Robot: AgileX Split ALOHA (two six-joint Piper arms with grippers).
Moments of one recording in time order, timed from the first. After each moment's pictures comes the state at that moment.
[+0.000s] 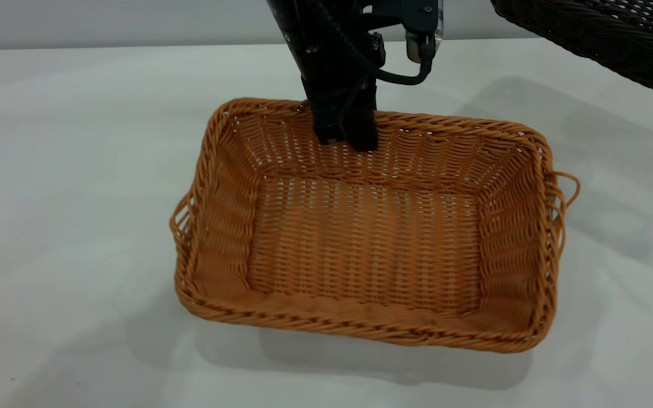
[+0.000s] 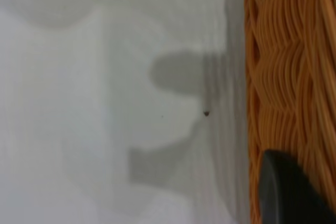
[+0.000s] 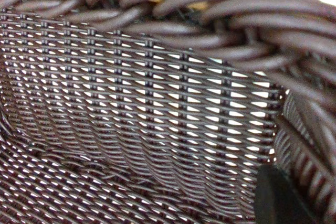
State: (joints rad) left arm -0.63 2.35 -1.71 -0.34 0.65 1.27; right arm -0.54 1.74 -1.02 0.94 0.75 -0.64
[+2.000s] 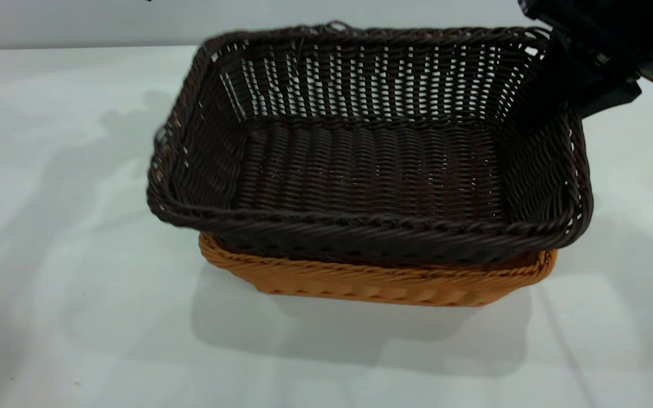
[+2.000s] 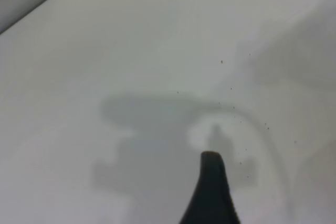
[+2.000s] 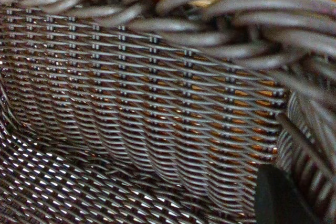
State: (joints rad) left arm -0.12 2.17 -1.72 -0.36 0.63 0.74; right arm 0.14 1.88 -1.03 0.73 0.78 -0.37
